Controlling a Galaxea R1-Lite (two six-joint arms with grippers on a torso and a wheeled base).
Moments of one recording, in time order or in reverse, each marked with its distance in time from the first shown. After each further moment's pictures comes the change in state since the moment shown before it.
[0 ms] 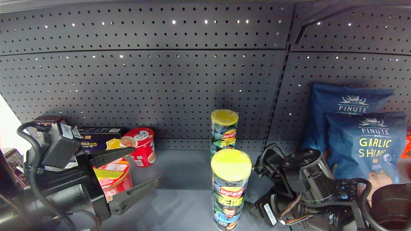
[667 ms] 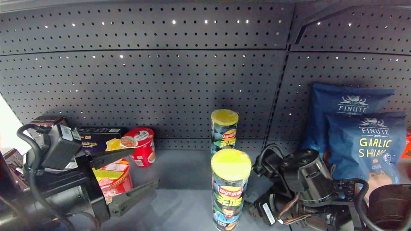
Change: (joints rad) left arm 0.001 -0.003 0.010 0.000 0.000 0.000; right arm -0.003 0.010 0.002 -0.019 0.003 -0.001
